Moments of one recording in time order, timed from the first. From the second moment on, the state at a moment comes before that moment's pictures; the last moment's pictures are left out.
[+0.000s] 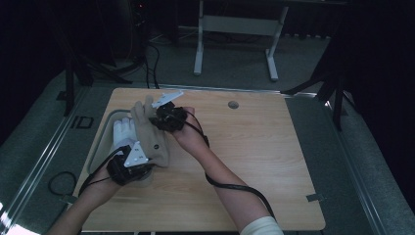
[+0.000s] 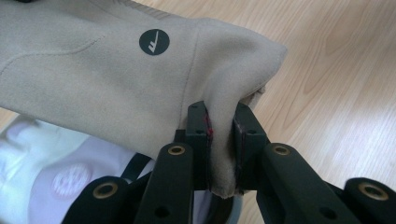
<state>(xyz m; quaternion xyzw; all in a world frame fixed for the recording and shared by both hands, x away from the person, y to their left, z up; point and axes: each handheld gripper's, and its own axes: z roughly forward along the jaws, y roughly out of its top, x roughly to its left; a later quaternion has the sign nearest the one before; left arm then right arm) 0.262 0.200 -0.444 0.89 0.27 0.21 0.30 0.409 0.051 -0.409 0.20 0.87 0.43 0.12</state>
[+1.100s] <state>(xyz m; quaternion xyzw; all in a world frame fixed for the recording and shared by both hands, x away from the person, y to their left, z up) 0.263 0.254 -0.473 0.88 0.34 0.18 0.29 0.430 0.139 -0.472 0.20 0.90 0.38 0.07</state>
